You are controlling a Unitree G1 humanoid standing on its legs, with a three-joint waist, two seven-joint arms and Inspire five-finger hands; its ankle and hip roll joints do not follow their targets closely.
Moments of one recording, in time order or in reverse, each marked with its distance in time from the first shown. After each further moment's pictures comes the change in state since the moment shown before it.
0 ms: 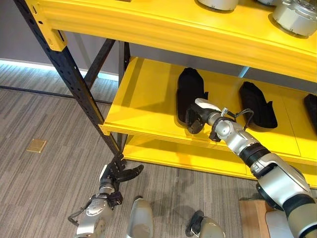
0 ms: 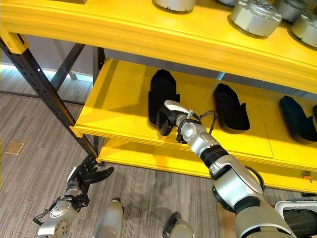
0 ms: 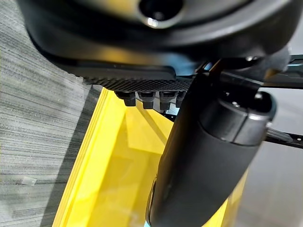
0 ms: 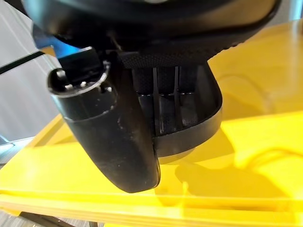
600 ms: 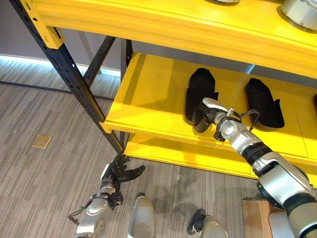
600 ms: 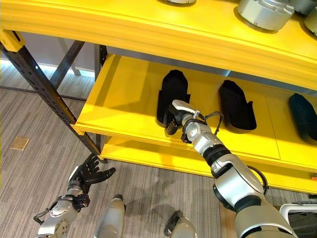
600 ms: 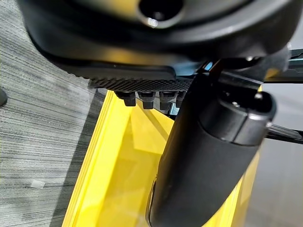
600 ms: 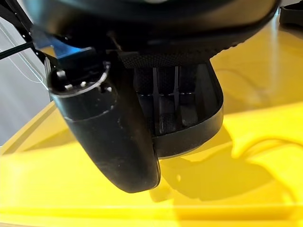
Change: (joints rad) left arm -0.005 0.003 -0.024 0.000 -0.001 -0.005 -0.003; right arm -0.022 -0.018 -0.002 0.071 -0.002 0.005 -0.033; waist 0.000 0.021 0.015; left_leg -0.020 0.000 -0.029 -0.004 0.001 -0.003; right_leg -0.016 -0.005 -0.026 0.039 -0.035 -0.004
